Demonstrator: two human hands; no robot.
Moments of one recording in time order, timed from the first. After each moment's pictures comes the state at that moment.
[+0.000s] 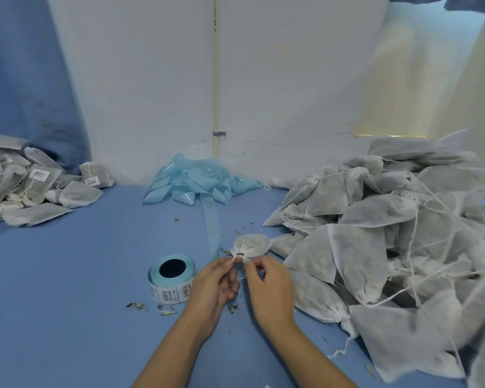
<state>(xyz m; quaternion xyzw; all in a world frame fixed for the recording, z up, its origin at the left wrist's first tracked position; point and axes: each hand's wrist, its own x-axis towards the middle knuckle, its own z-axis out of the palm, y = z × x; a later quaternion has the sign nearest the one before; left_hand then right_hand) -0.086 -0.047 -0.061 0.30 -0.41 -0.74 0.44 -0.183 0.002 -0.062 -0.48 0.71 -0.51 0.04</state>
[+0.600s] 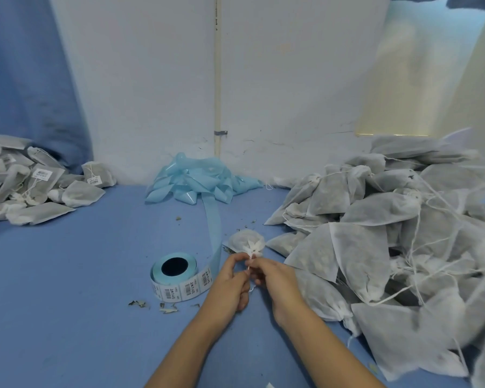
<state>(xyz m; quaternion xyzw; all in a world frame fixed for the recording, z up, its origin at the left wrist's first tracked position) -0.096 -0.034 -0.060 0.34 -0.61 -0.62 0.37 -0.193 -0.004 -0.048 -0.24 0.58 -0.65 0.43</state>
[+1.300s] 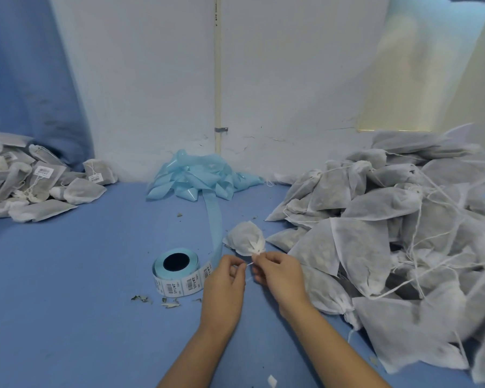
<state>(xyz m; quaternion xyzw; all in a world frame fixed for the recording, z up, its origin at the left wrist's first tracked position) -0.094 -0.024 -0.070 0.43 -0.69 -0.35 0.46 -0.203 -0.006 -0.057 -0.31 0.63 -0.63 0.33</state>
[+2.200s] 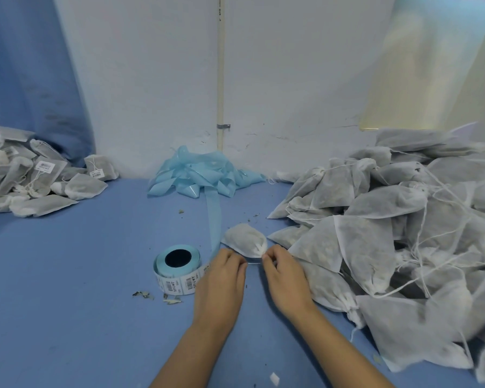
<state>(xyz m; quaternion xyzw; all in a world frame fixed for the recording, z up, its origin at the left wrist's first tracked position) -0.084 -0.029 -0.070 0.43 -0.81 -0.11 0.39 -0.210 0.007 -0.063 -0.52 0.74 -0.43 0.09</state>
